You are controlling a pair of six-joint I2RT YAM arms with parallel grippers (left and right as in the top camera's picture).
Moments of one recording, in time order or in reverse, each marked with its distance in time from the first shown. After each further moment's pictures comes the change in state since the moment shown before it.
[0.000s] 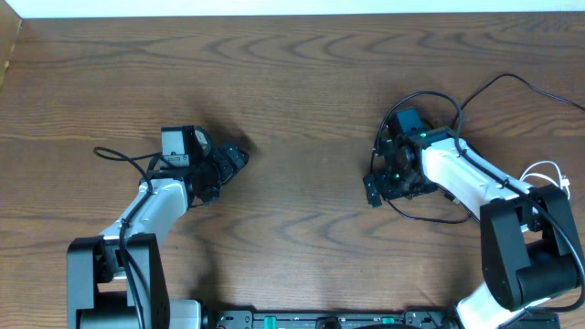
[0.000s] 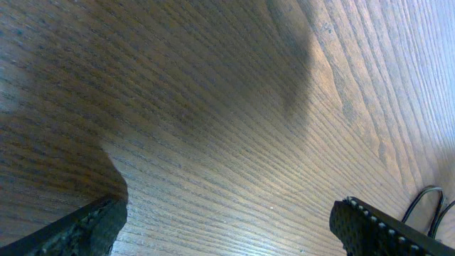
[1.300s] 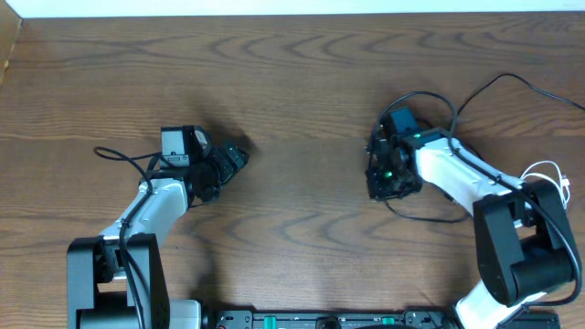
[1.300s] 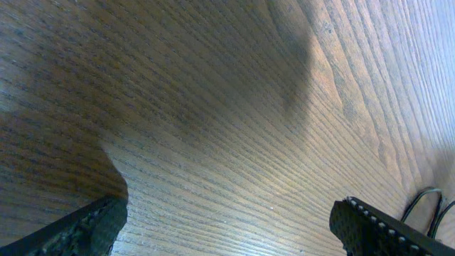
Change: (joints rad) left arm 0.000 0.000 0.000 0.000 0.000 0.000; right arm 0.032 0.026 0.003 0.063 -0.123 0.064
